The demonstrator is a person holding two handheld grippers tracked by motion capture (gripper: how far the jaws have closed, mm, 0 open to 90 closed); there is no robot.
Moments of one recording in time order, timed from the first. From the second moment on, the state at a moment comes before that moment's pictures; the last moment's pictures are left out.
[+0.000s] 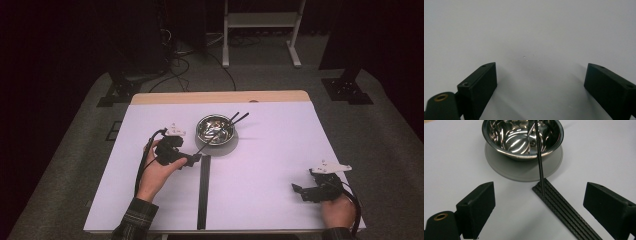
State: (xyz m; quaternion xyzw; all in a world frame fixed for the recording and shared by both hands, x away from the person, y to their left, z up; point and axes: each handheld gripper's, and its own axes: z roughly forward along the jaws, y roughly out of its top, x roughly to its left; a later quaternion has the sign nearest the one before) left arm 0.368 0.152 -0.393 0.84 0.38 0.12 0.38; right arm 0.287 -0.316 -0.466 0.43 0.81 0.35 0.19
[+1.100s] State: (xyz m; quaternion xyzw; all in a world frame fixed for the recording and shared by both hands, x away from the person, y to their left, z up) left arm 0.363 0.134 -0.445 0.86 0.38 0.11 0.31; right arm 0.287 -0.316 -0.466 0.43 0.81 0.35 0.19
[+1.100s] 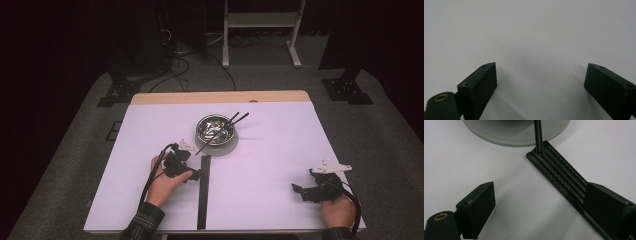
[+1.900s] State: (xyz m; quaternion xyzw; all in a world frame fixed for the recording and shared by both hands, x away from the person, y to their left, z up) left arm 0.361 0.133 -0.450 0.87 0.38 0.14 0.29; right arm 0.287 -0.316 -0.466 0.43 0.81 0.35 0.19
